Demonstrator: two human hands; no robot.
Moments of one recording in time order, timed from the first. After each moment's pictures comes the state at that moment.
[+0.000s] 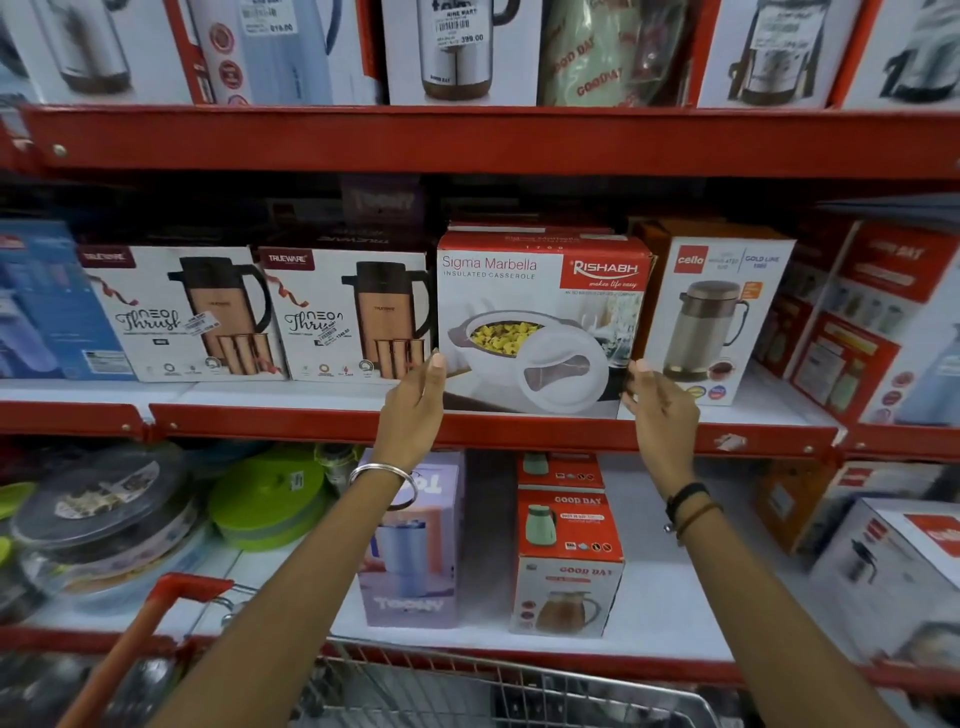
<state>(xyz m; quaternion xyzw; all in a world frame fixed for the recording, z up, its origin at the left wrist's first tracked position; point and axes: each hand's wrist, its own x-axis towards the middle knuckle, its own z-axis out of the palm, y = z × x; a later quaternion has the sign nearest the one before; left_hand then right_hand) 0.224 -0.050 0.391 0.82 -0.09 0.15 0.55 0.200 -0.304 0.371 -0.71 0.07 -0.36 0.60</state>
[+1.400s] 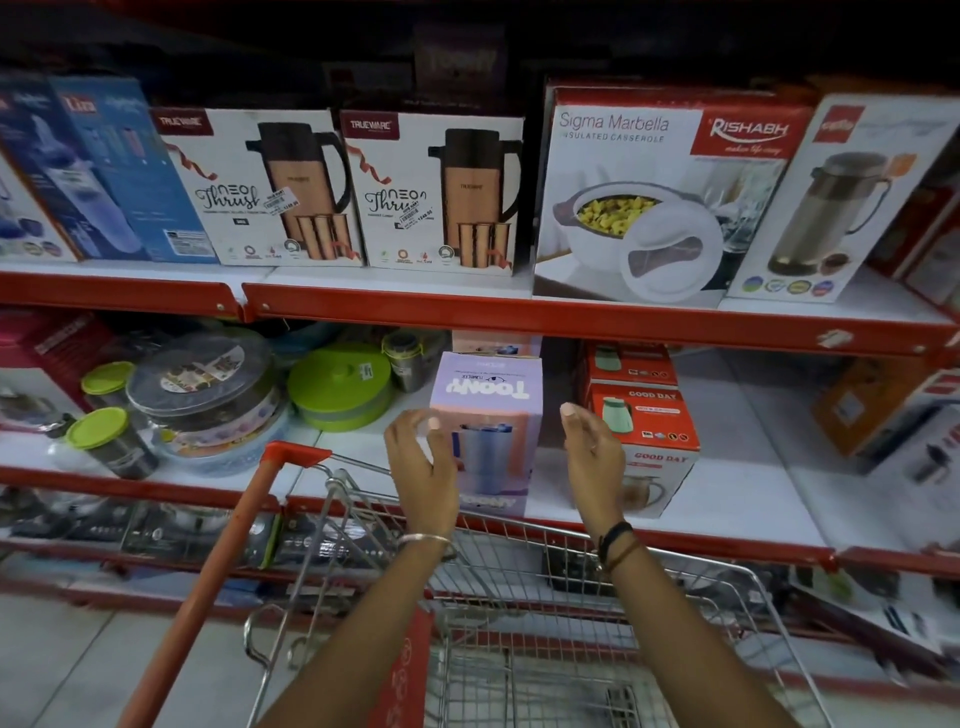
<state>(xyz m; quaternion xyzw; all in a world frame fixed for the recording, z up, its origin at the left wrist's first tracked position) 0.123 0.028 0.248 0.75 0.08 0.25 0.61 0.127 -0.134 0.240 -0.72 0.12 -0.21 0.65</state>
